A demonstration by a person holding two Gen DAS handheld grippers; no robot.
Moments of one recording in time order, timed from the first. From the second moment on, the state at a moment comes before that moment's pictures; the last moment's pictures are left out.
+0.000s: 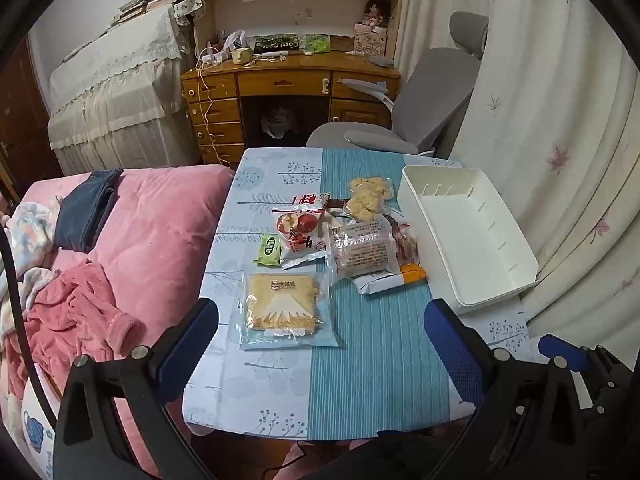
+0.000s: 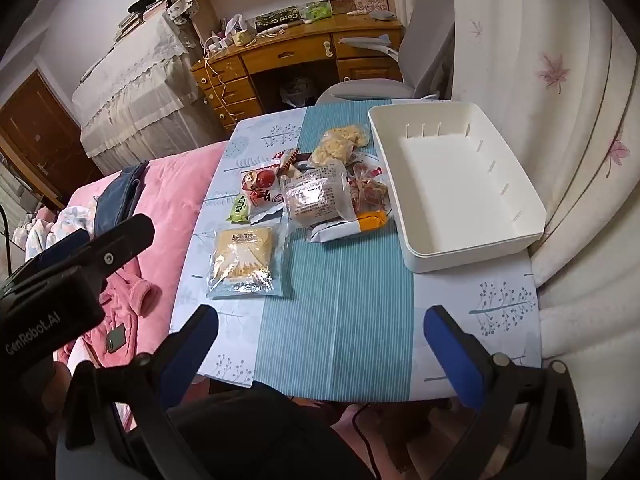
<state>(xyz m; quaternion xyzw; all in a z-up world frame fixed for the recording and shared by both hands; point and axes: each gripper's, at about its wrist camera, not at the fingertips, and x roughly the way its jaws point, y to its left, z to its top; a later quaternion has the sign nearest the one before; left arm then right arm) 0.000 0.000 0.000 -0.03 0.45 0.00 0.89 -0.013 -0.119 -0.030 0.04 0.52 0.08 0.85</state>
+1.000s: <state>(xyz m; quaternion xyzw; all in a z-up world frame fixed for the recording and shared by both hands) 0.000 0.000 -0.005 -0.06 0.45 0.00 0.89 -0.011 -0.117 -0.035 0.04 0.53 0.08 0.85</state>
